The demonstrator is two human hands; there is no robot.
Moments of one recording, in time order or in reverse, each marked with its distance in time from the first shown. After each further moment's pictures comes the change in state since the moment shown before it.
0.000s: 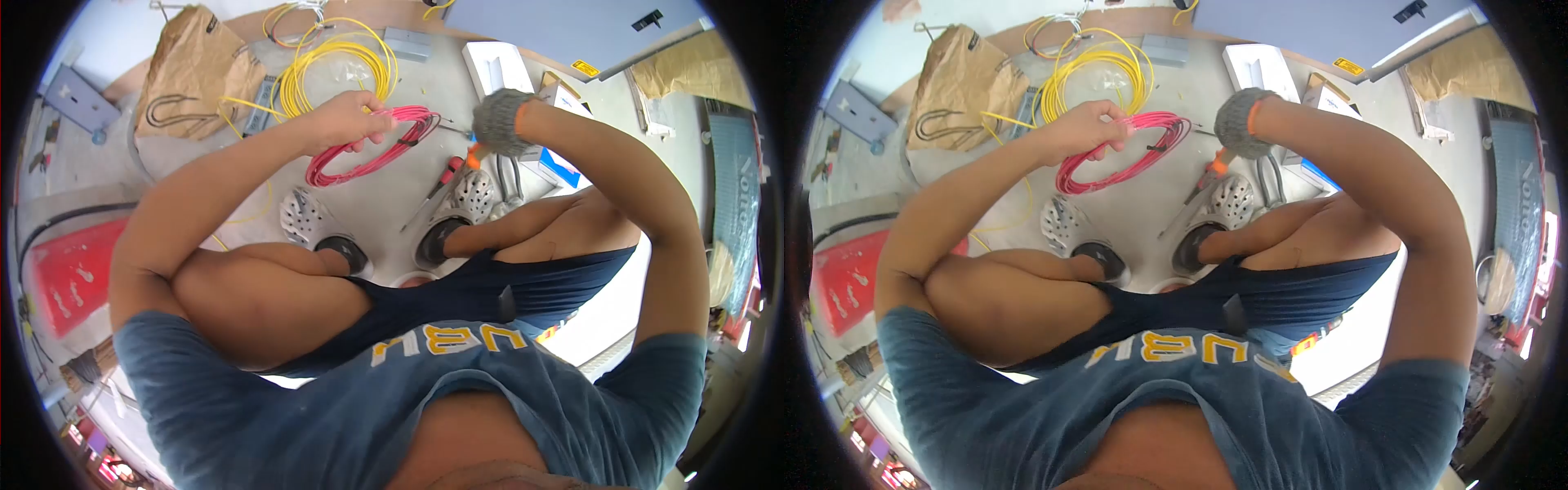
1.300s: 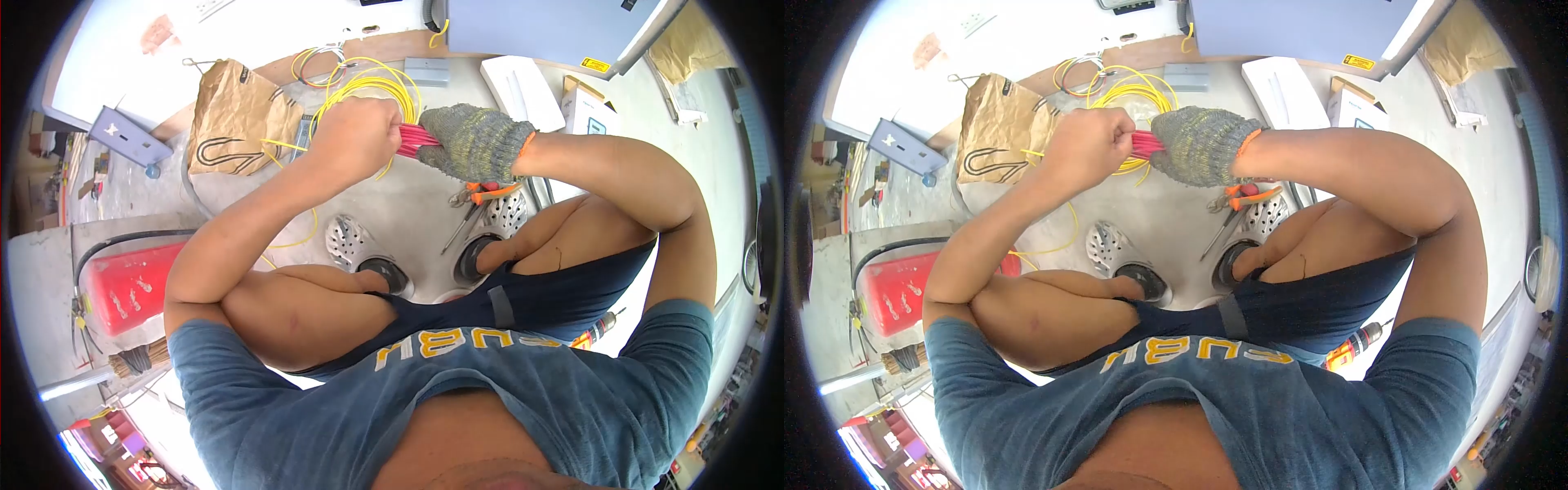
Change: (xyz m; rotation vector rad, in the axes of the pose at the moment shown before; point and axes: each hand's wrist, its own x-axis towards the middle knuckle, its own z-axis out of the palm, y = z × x) left_hand -0.043 0.064 0.016 1.023 0.555 0.501; right_hand -0.039 -0.051 -0.040 0.805 0.859 0.036
